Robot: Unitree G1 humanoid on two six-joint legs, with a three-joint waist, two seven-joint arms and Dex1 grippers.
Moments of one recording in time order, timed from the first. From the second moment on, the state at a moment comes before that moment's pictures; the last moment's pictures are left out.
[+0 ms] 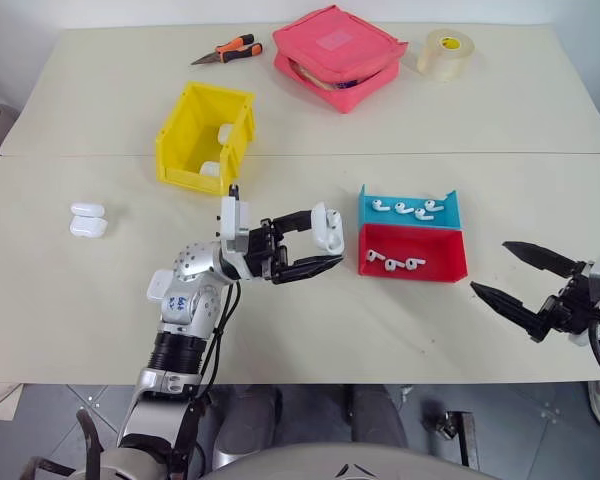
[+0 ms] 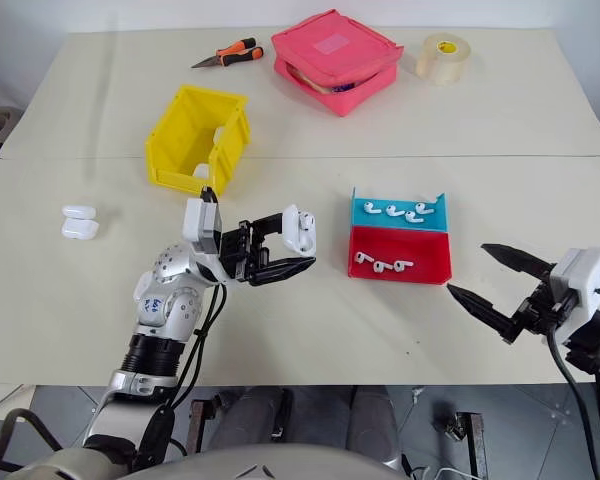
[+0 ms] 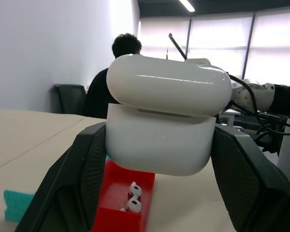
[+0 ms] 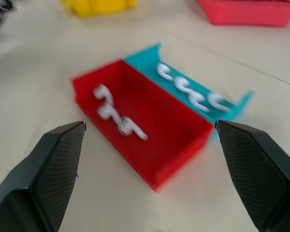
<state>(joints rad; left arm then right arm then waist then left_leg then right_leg) -0.40 0.18 -0.04 0.14 -0.54 0.02 -1.21 0.21 -0.78 -0.51 -0.20 0.60 0.16 1.06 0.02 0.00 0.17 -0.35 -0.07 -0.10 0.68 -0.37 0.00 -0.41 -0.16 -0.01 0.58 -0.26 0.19</state>
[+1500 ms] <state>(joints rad) -0.38 0.10 -0.08 0.13 -0.51 -0.07 -1.11 -1.09 -0.78 0.41 0.84 -0.21 -0.05 1.39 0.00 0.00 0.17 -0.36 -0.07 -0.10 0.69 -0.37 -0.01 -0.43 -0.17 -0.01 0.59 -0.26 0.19</state>
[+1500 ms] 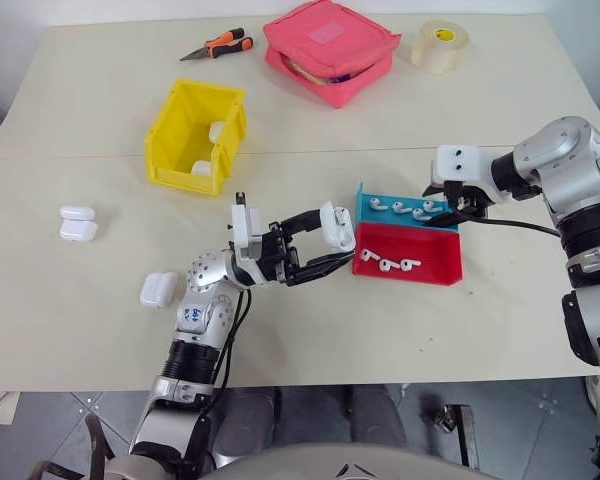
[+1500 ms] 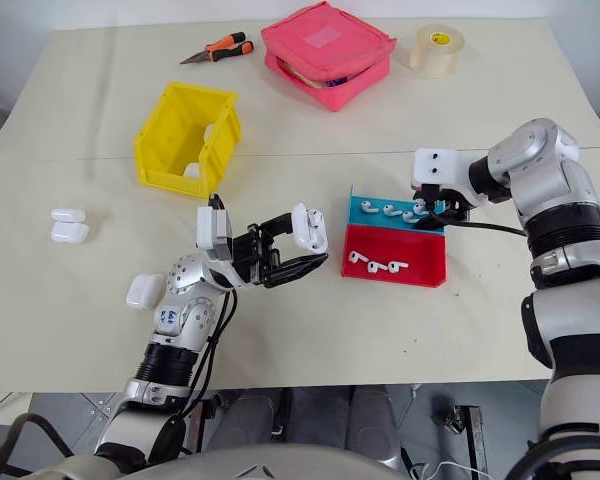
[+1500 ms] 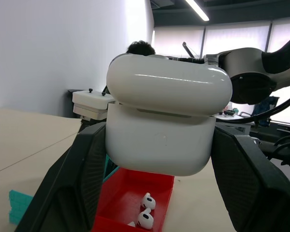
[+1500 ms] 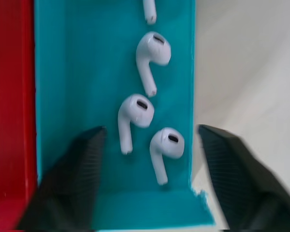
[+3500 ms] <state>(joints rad) -0.44 0.09 -0.09 0.14 -0.51 -0.03 -1.13 -0.50 -0.68 -0.29 -0.10 0.48 0.58 1.16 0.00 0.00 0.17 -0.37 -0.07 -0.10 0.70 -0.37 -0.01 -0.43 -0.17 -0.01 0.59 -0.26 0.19</state>
